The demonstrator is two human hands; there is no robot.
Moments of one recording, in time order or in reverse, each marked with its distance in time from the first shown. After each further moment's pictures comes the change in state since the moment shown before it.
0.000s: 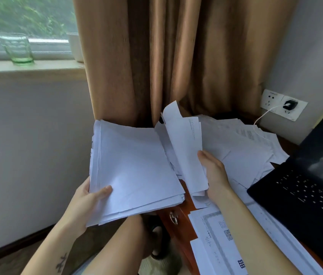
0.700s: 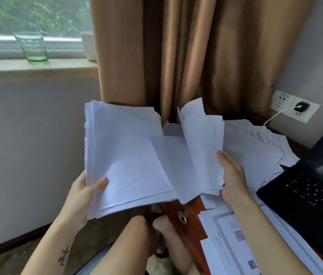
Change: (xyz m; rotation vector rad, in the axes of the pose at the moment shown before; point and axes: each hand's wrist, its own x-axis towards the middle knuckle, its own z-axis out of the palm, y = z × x) left_hand -0.006 0.017 -0.025 -0.017 0.077 0.094; right_hand -0.011 -0.009 -0.008 0.097 0.118 -0.022
